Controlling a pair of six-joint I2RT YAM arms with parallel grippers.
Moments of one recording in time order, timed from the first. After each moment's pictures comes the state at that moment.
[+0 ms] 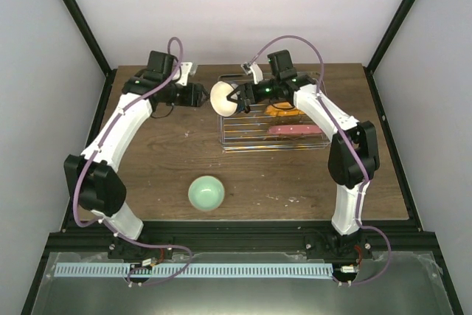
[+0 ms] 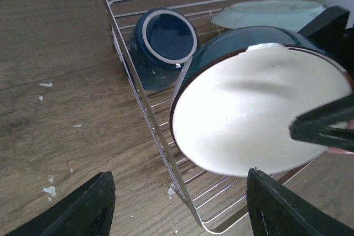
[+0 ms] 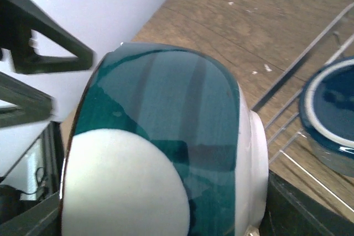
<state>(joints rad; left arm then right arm) -0.29 1.66 1.60 -0.80 0.37 -0.16 0.42 1.93 1.70 -0.46 -0.81 0.12</state>
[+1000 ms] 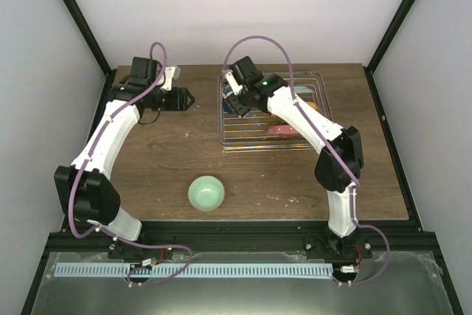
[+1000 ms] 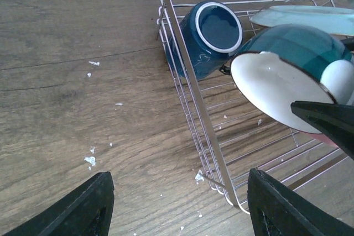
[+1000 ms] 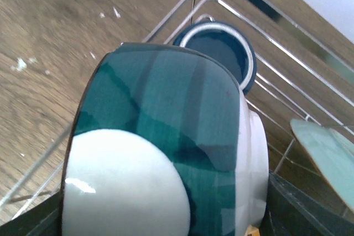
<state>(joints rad) -0.18 1.55 1.49 -0.80 0.37 -0.15 0.66 1.97 1.92 -0.83 0.13 -0.13</state>
